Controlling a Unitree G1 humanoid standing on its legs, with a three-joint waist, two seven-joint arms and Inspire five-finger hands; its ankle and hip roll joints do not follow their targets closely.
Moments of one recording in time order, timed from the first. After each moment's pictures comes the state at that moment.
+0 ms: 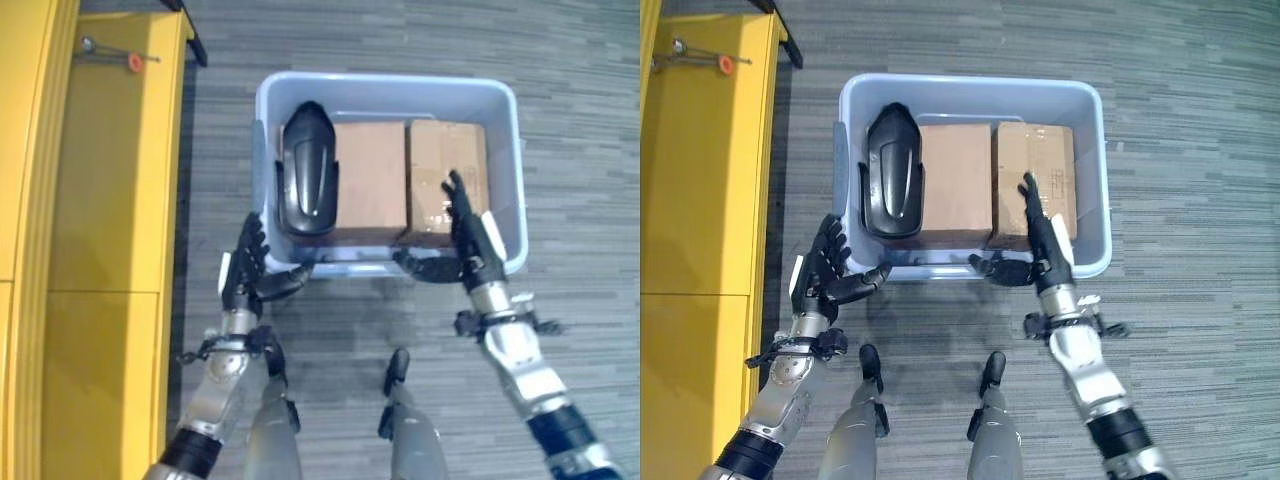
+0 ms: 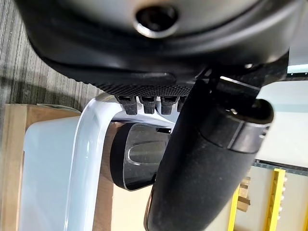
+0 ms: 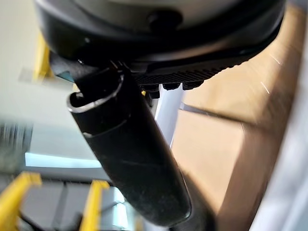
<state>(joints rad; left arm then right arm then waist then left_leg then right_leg) -0.16 0.37 -0.23 0.14 -0.42 -0.25 0.27 -0.32 -0.57 0.20 0.13 0.15 -0.24 -0.23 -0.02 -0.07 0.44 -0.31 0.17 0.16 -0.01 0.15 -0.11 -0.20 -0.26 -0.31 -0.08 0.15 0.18</state>
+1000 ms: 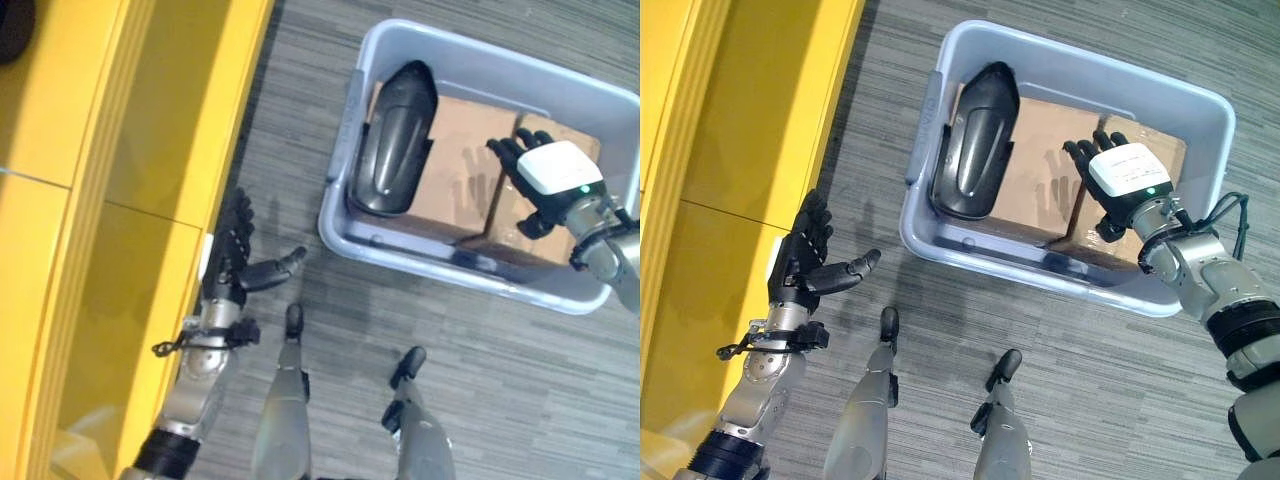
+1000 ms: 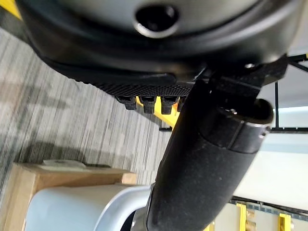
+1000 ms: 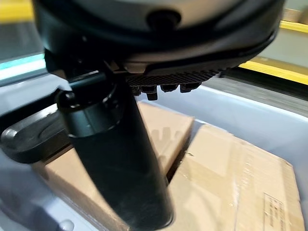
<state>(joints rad) -0.12 0.47 -0.18 0.04 -0.43 -0.26 0.23 -0.89 -1.12 0.75 0.66 -0.58 -0.16 -0.24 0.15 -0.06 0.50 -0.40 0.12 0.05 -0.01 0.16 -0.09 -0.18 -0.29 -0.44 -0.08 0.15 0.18</state>
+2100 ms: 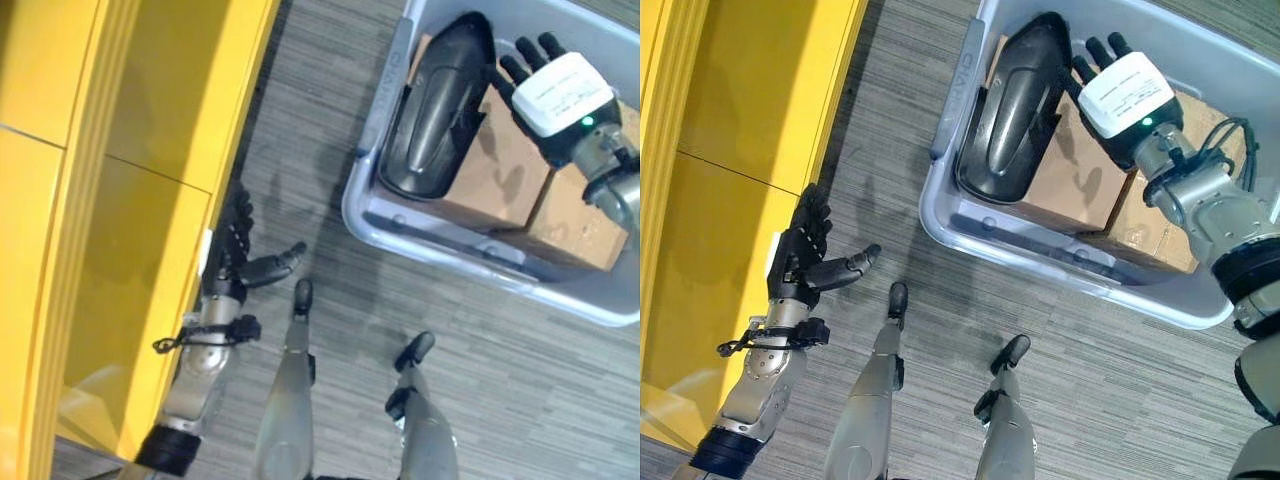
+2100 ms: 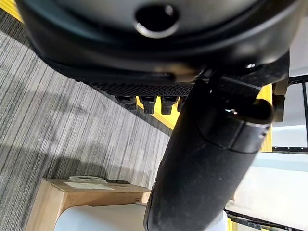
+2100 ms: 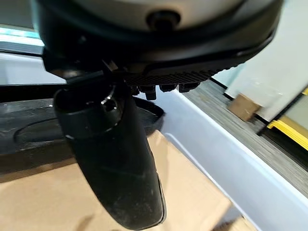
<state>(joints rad) -0.14 0.46 -0.18 0.04 -0.43 -0.26 0.26 -1.23 -1.13 0.96 0.62 -0.79 -0.06 -0.33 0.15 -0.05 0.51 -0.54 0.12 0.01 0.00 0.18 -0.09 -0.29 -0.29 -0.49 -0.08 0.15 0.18</state>
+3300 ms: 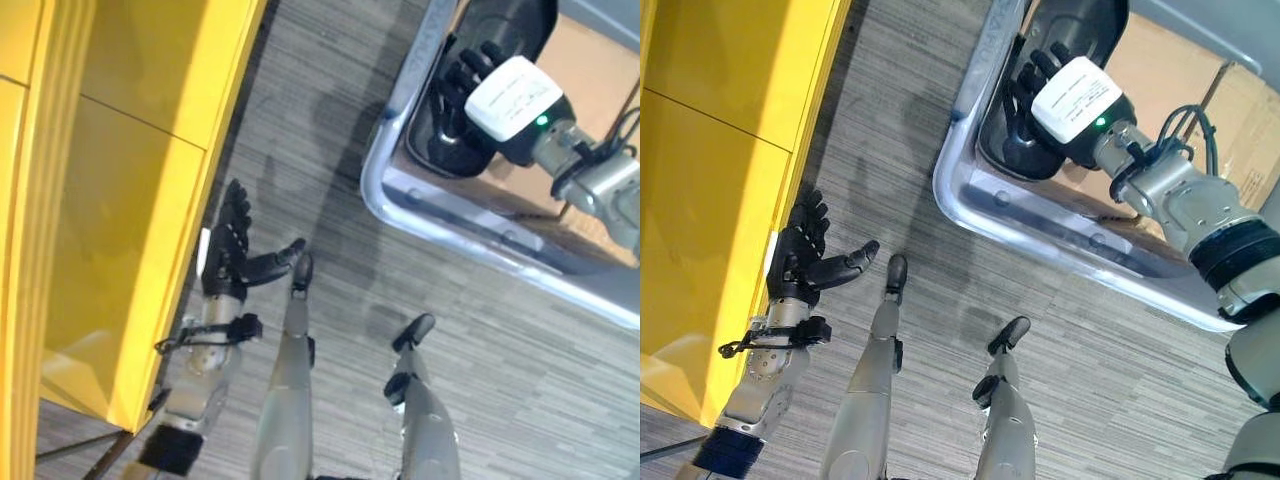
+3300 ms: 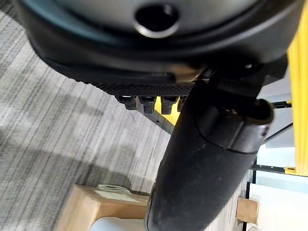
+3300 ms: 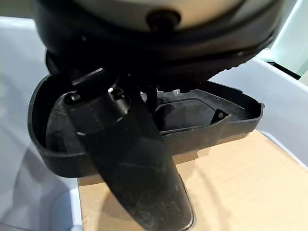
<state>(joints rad) -0.14 0.46 -0.19 0.03 -0.43 -0.28 0.28 -1.34 -1.09 1.09 0.60 -0.78 -0.10 -0.29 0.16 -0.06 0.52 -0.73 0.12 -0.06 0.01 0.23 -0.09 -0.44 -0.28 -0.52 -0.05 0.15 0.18</state>
